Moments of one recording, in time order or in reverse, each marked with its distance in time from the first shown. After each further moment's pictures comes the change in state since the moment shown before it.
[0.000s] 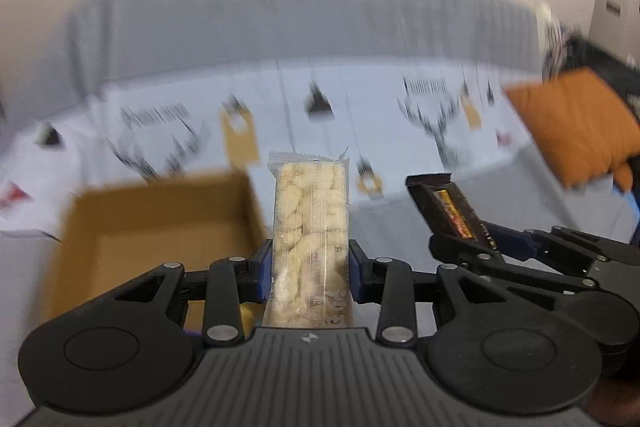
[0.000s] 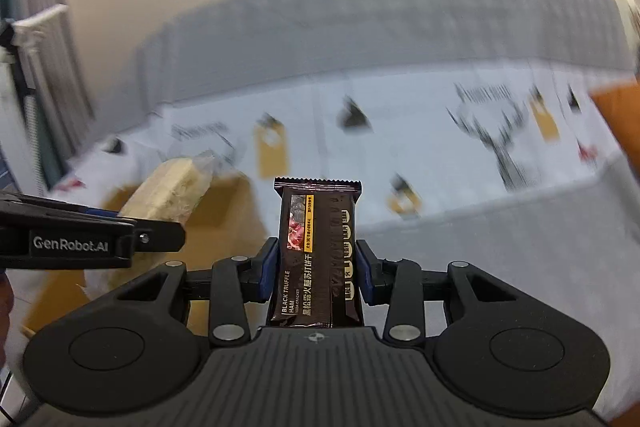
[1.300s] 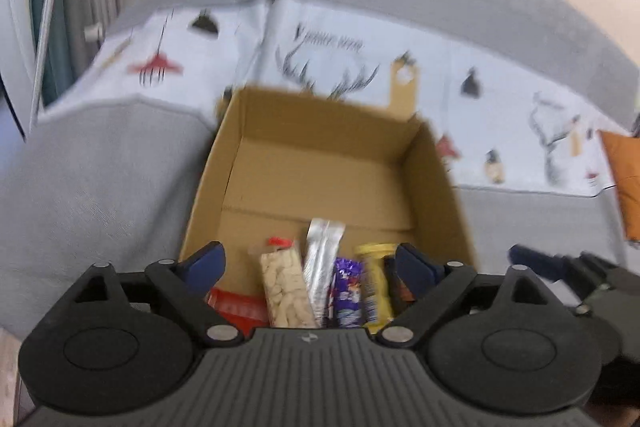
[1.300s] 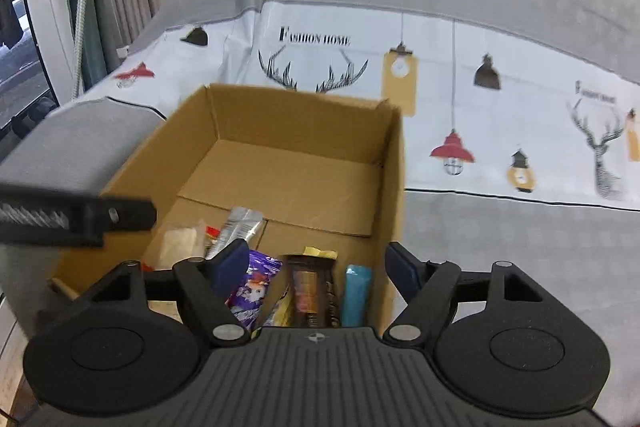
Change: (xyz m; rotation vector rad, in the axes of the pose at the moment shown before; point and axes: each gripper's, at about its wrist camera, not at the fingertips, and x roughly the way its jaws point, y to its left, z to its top) left arm -0.026 0.161 -0.063 -0.284 0.153 0.154; right arm 0.061 0.167 -0.024 -0.202 0.239 0.037
